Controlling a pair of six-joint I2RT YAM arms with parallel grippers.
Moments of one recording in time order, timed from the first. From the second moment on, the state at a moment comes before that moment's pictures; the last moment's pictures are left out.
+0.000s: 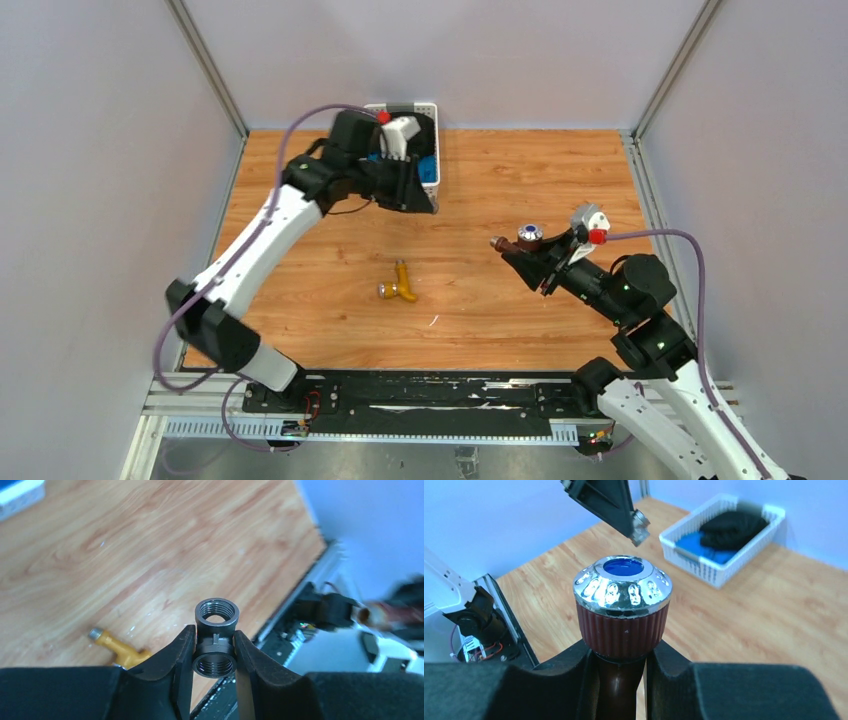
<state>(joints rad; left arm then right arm) -0.57 1.58 1.61 -0.78 0.42 -0.34 0.56 0.50 0.74 -0.26 -0.31 0.16</state>
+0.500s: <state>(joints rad) -0.51 1.31 1.40 -0.69 1.10 -0.34 0.64 0.39 0.70 -0.06 -0.39 -0.21</state>
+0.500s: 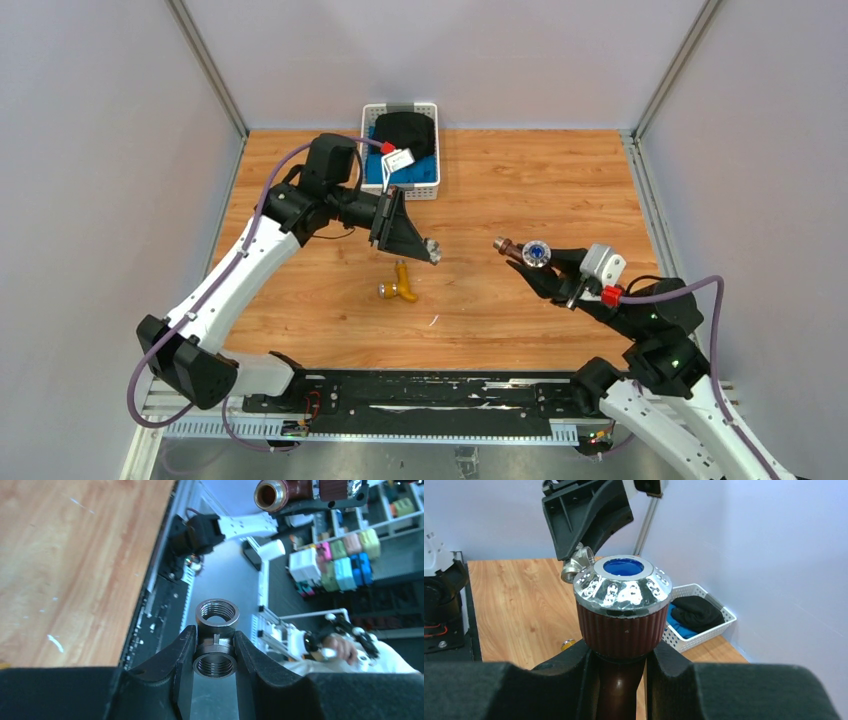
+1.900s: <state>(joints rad) -0.51 1.25 1.17 -0.69 1.35 -0.49 1.81 0.72 0.41 0.44 0.70 -1.65</state>
